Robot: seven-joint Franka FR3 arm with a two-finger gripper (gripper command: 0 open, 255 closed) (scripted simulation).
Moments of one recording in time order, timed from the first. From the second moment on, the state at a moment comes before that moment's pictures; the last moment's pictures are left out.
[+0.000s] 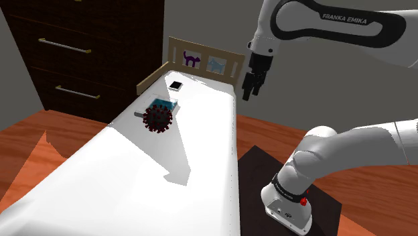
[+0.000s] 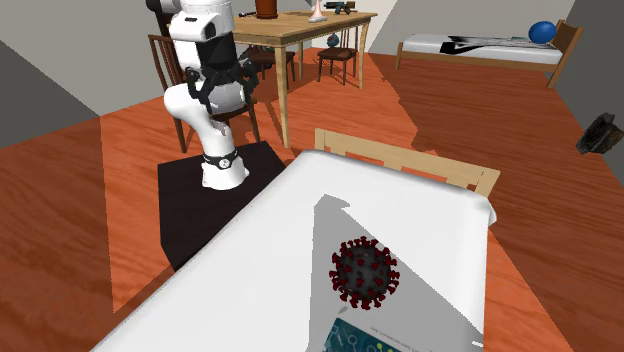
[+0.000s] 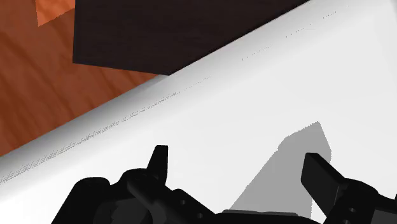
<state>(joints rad) -0.02 -0.77 0.03 -2.42 0.07 1.54 -0.08</state>
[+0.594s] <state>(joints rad) 0.01 -0.51 0.05 -2.32 0.09 1.72 -0.11</state>
